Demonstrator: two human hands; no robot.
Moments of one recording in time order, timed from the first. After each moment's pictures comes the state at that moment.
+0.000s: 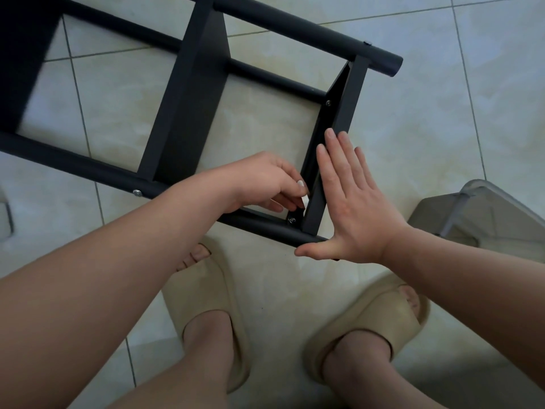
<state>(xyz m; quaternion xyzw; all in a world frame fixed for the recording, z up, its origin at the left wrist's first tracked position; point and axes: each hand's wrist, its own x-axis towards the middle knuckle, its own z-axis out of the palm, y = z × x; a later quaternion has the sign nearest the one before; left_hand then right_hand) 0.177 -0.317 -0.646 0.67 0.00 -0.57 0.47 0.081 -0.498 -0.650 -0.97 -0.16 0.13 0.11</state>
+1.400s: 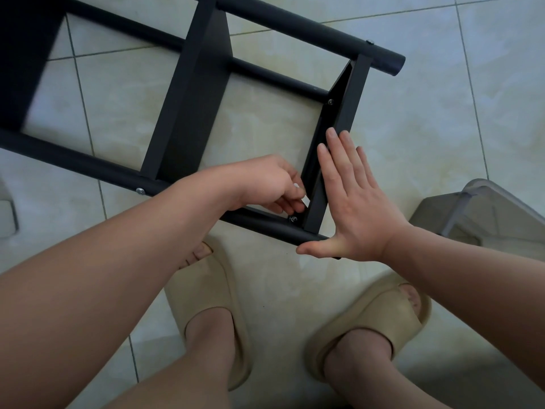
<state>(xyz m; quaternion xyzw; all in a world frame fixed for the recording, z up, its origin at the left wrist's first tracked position) 0.177 -0.321 -0.642 0.69 -0.03 -0.59 0.42 0.081 -0.498 -0.650 -0.97 -0.16 0.14 0.12</state>
